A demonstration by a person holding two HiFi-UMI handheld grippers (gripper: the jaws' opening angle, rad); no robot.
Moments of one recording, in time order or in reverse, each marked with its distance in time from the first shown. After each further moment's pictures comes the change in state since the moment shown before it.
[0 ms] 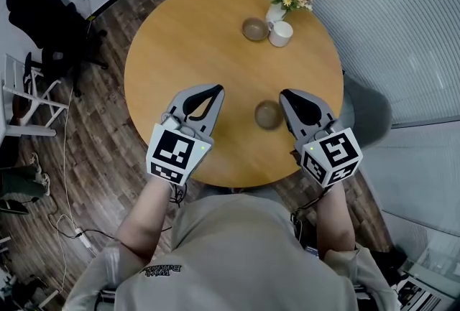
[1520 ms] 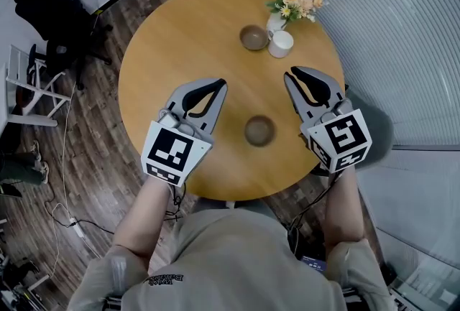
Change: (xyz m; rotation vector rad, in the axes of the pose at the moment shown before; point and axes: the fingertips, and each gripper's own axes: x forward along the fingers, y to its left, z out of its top) left arm 0.069 0.010 0.030 0.010 -0.017 0.067; right arm 0.042 -0.092 0.030 -0.209 -0.008 0.072
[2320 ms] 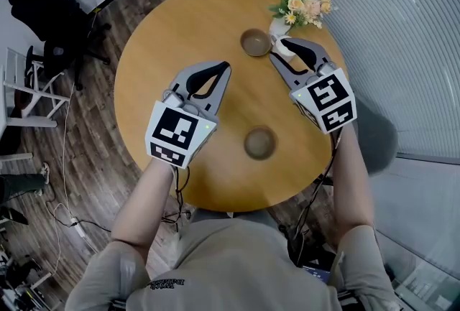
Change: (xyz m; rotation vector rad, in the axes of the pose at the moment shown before) left arm 0.065 0.050 -0.007 -0.011 0.009 0.014; right arm 0.105 -0.051 -0.020 -0.161 0.105 0.086
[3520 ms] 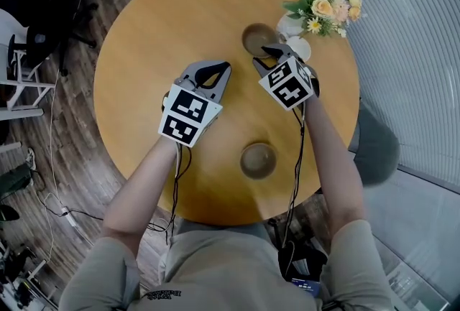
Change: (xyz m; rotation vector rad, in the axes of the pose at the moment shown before) left arm 0.114 0.045 -0.159 -0.131 0.233 -0.052; right arm 0.177 -0.001 -0.176 -0.072 0.385 0.146
